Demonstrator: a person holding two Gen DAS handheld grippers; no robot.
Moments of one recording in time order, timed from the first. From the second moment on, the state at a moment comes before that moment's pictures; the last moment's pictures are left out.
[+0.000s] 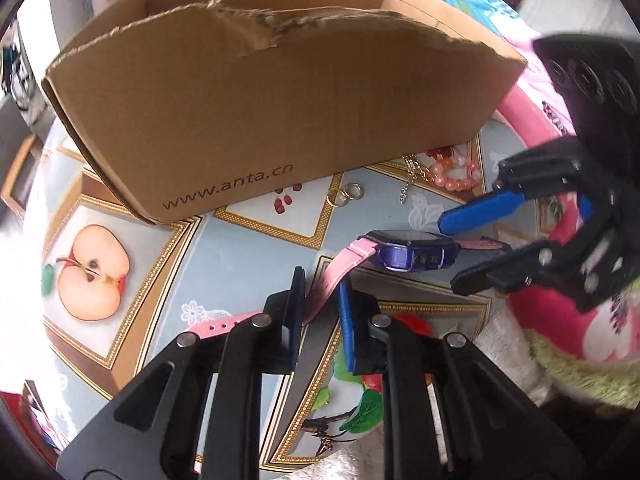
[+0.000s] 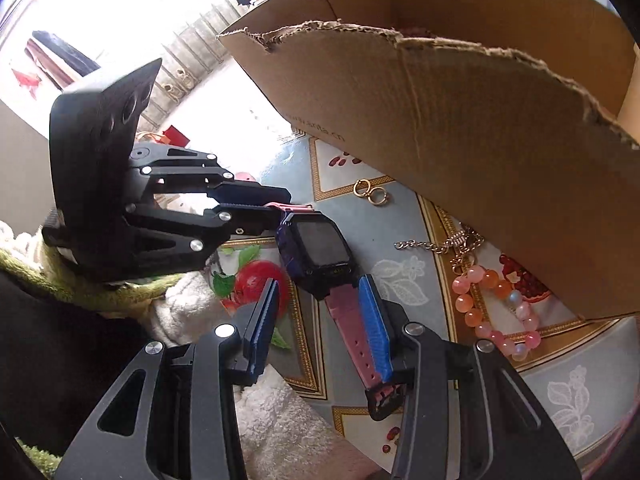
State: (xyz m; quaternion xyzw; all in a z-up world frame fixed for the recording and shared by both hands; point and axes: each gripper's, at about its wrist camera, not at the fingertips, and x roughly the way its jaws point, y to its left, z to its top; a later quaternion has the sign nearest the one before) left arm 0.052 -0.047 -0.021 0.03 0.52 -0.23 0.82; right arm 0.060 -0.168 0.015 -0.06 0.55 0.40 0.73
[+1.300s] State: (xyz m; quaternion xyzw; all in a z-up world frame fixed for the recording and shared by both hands) left arm 0.033 -0.002 -0.005 0.07 0.48 -0.19 0.85; right arm 0.014 -0.162 0.034 -0.08 0.49 0.20 0.84
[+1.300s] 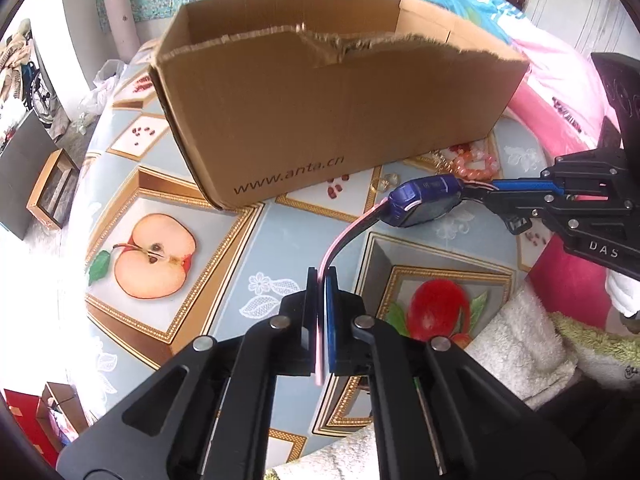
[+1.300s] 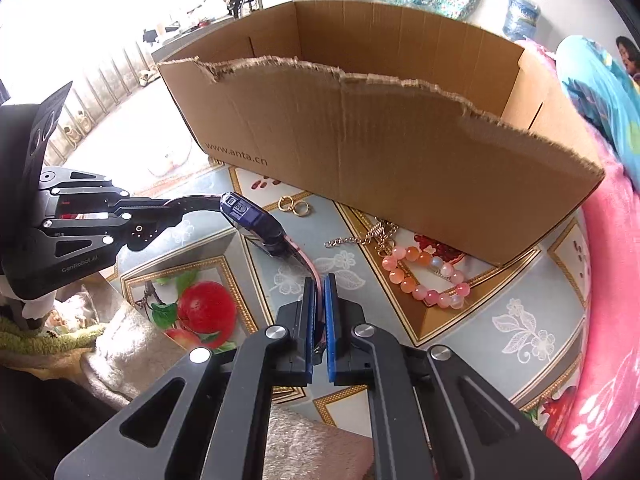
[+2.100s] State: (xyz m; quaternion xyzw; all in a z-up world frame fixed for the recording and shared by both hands) left arm 0.046 -0.018 0.124 0.04 0.35 -0.25 0.90; right arm 0.016 -0.194 0.151 -0.07 0.39 0.16 0.90
